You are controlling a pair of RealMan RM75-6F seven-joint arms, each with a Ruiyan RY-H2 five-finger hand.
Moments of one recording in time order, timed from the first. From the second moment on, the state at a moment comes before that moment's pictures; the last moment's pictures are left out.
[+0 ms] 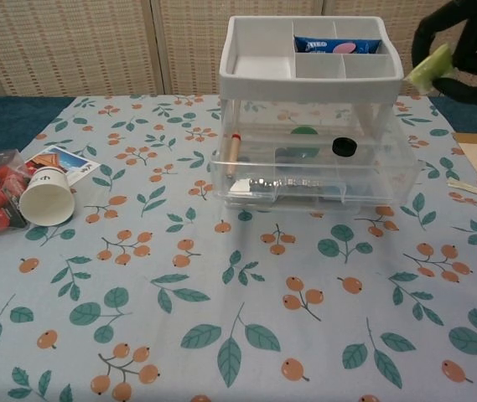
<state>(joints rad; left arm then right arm) -0.09 -1.11 -0.03 -1.61 1.52 1.49 0.08 0.63 -1.10 -0.04 -1.87 -1.40 1.36 -0.39</state>
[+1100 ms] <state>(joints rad) -0.09 -1.11 -0.02 -1.63 1.52 1.50 0.10 0.54 -1.46 -0.03 -1.43 -1.44 1.11 -0.32</state>
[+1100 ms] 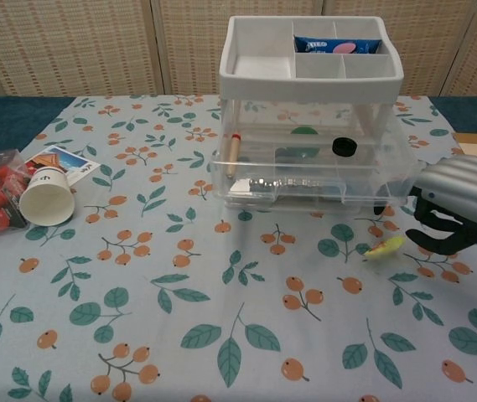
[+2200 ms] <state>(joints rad) -0.13 -1.16 -0.04 -1.65 1.54 1.46 0.12 0.11 -1.17 -0.02 -1.59 -1.46 1.63 -0.08</state>
